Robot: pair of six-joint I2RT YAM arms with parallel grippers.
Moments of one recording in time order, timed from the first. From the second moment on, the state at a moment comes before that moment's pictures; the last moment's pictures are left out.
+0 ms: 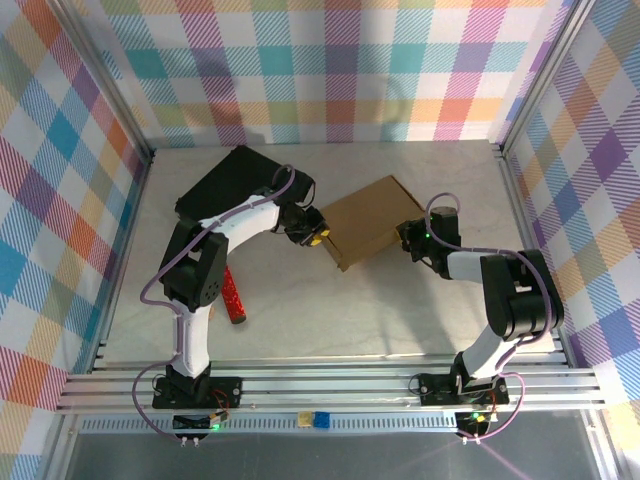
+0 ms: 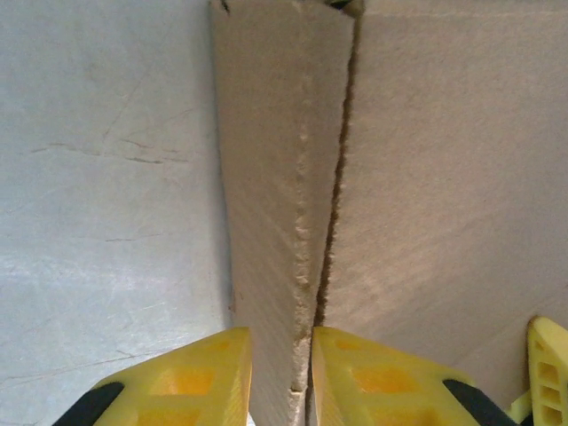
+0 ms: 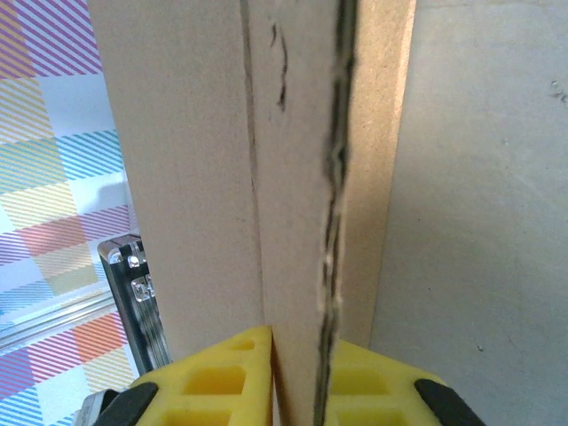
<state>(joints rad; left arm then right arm) -0.50 2.03 1.53 -0.60 0.34 -1.12 0.16 1.66 0.66 0.37 -0.34 1.33</state>
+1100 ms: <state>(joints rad) -0.52 2.07 1.56 -0.64 0.37 -1.13 0.16 1.63 0.66 0.25 -0.36 1.29</state>
